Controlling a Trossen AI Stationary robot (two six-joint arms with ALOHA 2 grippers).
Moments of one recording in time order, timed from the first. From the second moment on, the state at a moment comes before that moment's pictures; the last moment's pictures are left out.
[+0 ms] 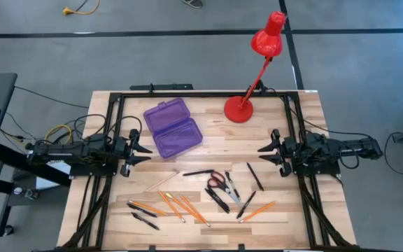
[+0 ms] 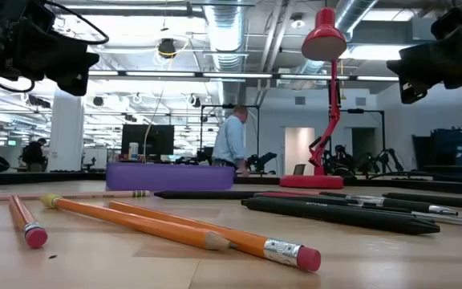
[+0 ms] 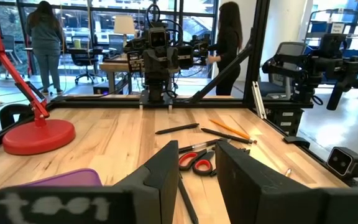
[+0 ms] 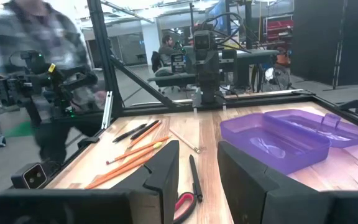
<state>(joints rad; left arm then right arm) 0.00 0.01 0.01 0.05 0.12 -0.05 0.08 0.01 0.00 0.02 -0.05 0.08</state>
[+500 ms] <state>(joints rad) 0.00 0.01 0.01 0.05 0.12 -0.05 0.08 0.01 0.00 0.02 -0.05 0.08</state>
